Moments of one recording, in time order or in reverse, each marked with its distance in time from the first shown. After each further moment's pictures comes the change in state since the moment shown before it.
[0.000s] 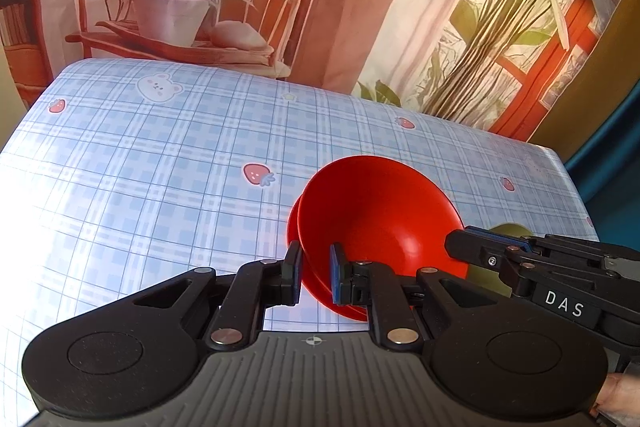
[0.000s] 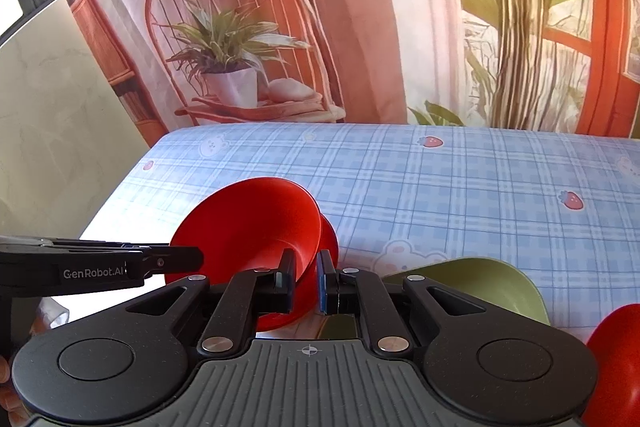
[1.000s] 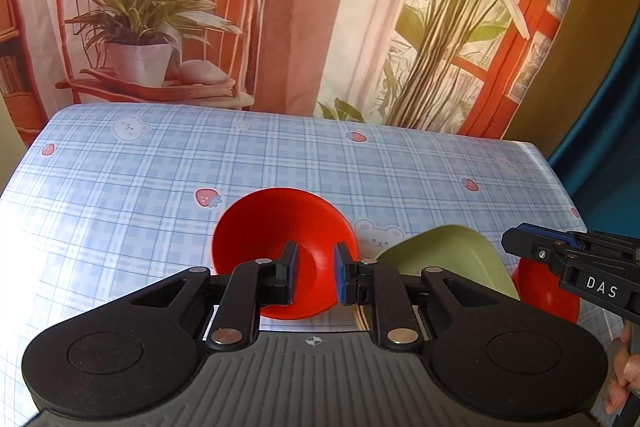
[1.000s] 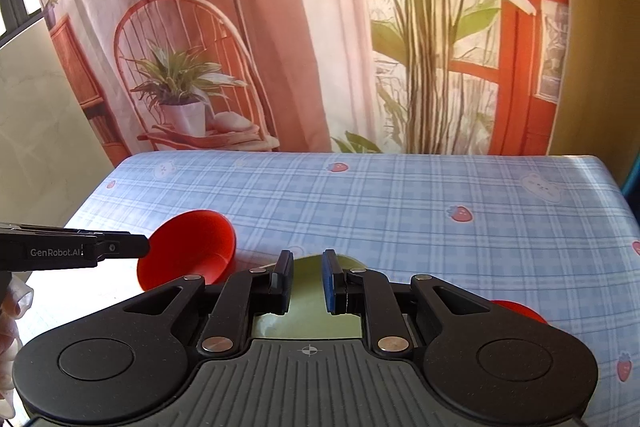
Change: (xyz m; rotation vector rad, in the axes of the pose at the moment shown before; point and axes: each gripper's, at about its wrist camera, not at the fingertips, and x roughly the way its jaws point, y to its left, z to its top) left arm -0.026 -0.077 -0.008 0.104 -0.069 0.035; right arm -0.084 -0.068 -0.016 0.016 -0.094 -0.110
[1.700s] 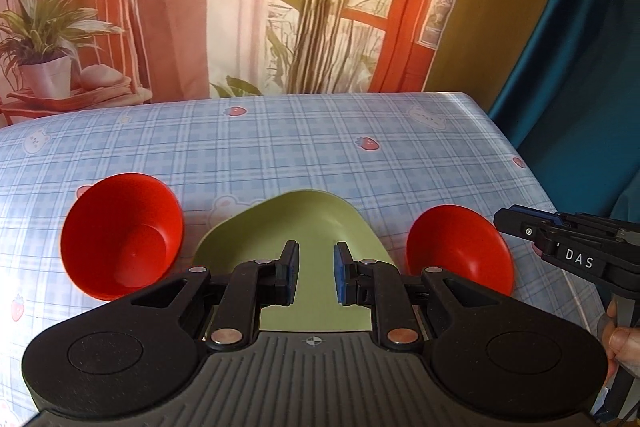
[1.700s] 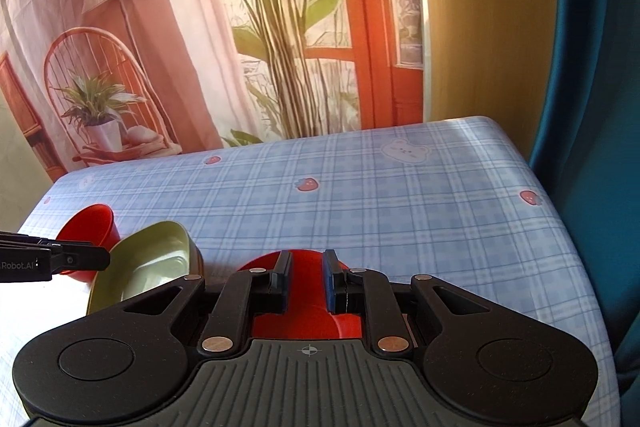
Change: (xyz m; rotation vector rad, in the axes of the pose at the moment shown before) left arm 0.024 -0.114 -0.023 0.137 0.054 -0.093; right arm -0.050 -0.125 -0.041 0.107 -0.030 -0.135
